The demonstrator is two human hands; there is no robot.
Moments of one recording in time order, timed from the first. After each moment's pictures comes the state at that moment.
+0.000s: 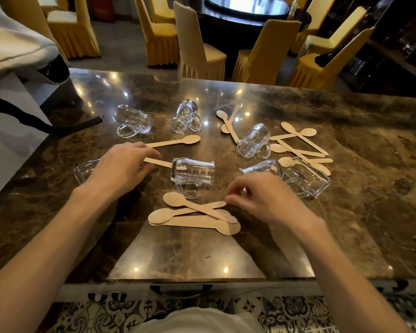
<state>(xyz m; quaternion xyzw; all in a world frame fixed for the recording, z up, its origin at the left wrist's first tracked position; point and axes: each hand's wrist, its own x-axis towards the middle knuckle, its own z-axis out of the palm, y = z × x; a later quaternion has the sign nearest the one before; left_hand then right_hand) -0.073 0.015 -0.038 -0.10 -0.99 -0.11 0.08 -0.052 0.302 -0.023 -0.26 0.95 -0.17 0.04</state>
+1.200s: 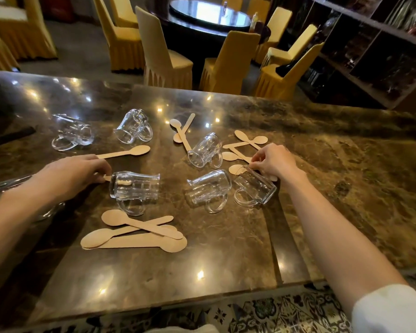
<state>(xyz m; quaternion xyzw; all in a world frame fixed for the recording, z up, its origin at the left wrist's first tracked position) -0.120 0.020 -0.058 -0.10 -0.99 -0.09 -0.06 -0.186 0.451 -0.048 0.07 0.99 -0.12 0.04</state>
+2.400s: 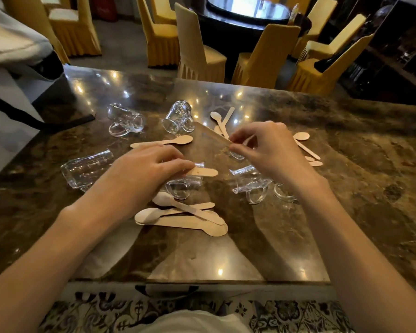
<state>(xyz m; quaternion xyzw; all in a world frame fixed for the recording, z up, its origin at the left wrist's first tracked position) -0.024 0.075 0.008 -0.30 -0.93 -0.09 0.19 -0.091 0.306 0.035 -0.19 0.95 -0.25 -0.06</state>
